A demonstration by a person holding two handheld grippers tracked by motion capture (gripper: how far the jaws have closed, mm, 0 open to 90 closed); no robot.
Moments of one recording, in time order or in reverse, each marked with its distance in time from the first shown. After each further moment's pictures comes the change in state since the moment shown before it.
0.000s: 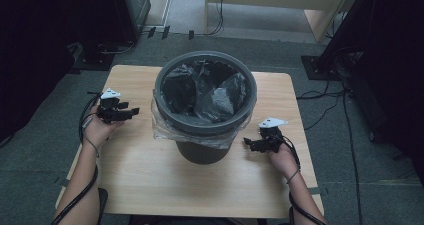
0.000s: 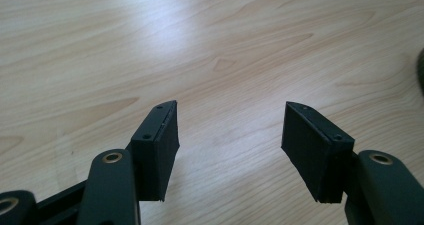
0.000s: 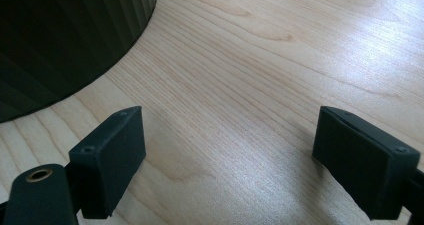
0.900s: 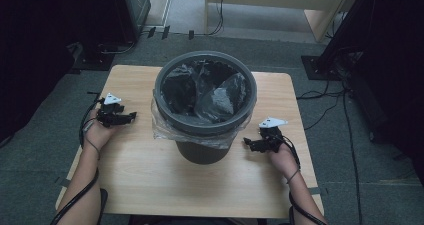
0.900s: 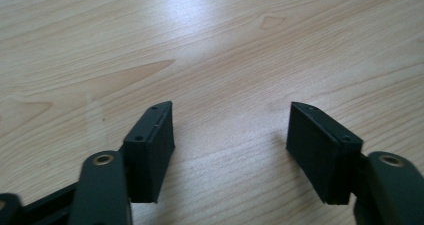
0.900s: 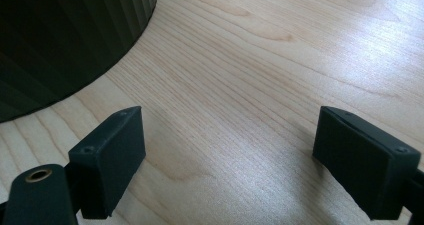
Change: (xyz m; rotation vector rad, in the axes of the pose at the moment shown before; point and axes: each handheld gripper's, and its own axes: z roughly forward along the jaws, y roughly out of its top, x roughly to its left) left arm 0.011 -0.021 0.018 0.012 0.068 0.060; right arm 0.000 0.000 0.000 0.001 0.001 -0.001
